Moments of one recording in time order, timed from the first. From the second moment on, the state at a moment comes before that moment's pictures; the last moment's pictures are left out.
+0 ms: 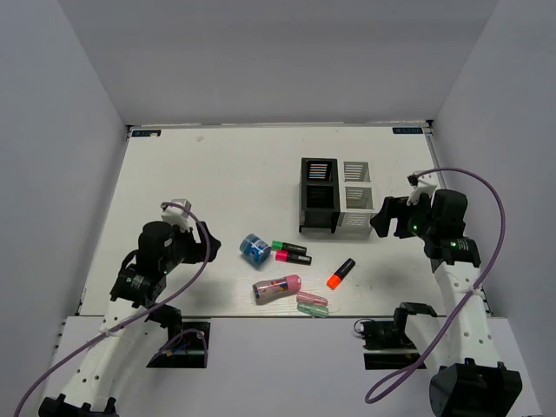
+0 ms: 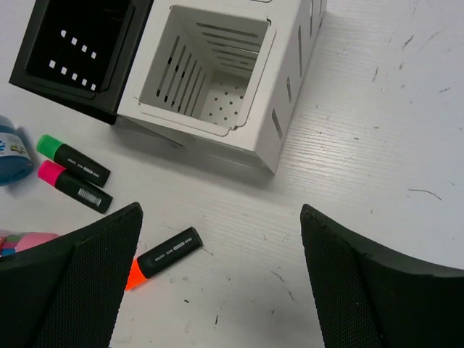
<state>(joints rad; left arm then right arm) -0.28 0.53 0.53 -0.54 0.10 -0.31 -0.07 0.80 0.71 -0.54 -0.44 -0.03</state>
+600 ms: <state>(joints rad) -0.28 0.61 0.52 -0.50 0.23 -0.31 -0.07 0.85 0.81 -0.69 -0.48 -0.25</state>
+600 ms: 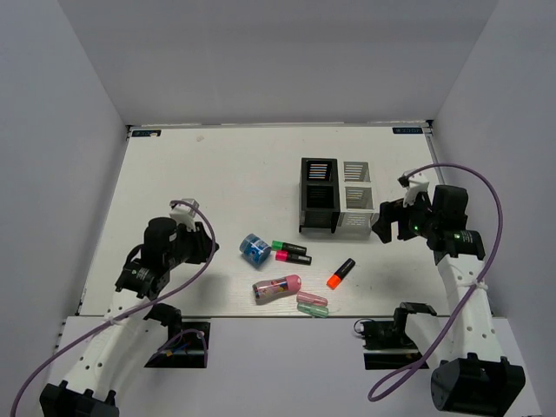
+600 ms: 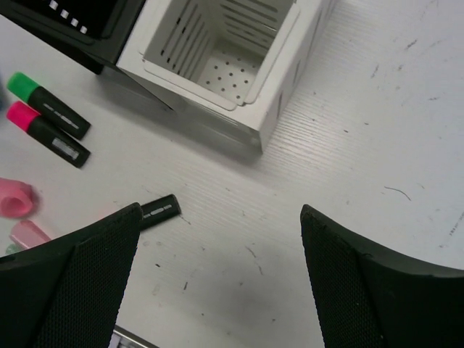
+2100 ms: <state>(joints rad) -0.88 1.42 0.96 -0.57 -0.24 -0.06 -0.07 0.89 0.77 -0.82 -0.80 -0.35</state>
